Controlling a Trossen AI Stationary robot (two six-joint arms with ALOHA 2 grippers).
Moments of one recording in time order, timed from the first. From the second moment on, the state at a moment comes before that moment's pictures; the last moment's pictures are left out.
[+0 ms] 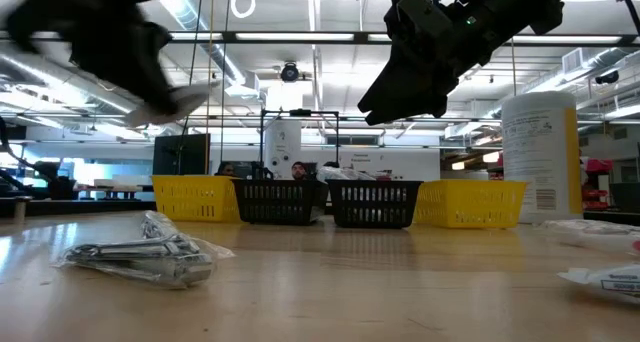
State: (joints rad) left arm -0.55 1.33 0.81 -0.57 -0.68 -0.41; right arm 0.17 1.50 0.82 0.05 0.30 0.38
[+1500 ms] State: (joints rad) left arm 0.18 1.54 0.81 -0.50 -0.49 -0.56; right arm 0.17 1.50 0.82 0.06 0.30 0.38
